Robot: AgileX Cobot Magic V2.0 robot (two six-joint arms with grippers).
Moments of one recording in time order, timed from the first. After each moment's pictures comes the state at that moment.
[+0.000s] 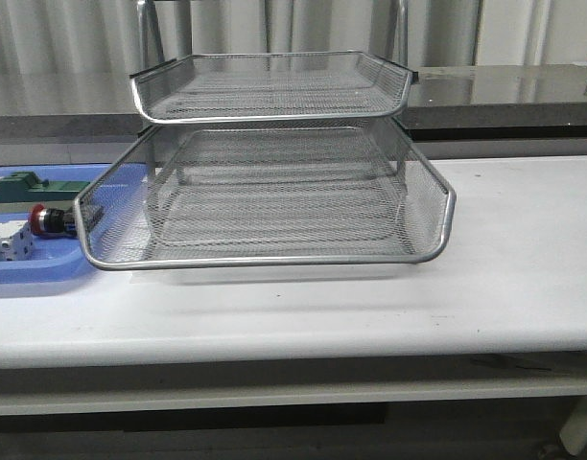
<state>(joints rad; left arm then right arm) -0.01 1.27 -1.04 -0.03 0.72 0.22 0.15 0.56 -0.78 -0.06 1.04 0.19</state>
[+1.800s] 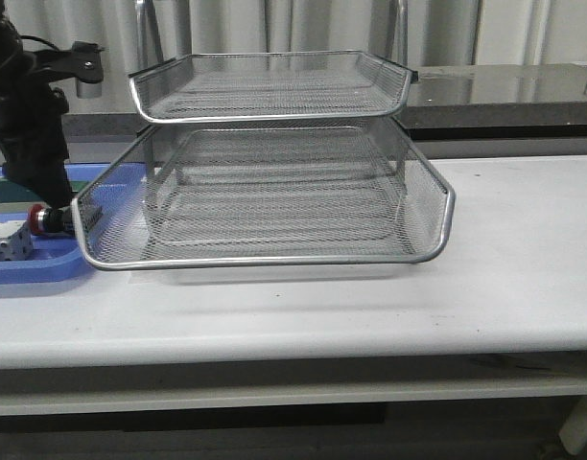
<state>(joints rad) -0.07 2.16 -1.79 -0.06 0.83 1.18 0.15 0.56 -0.78 -0.06 1.04 0.19</state>
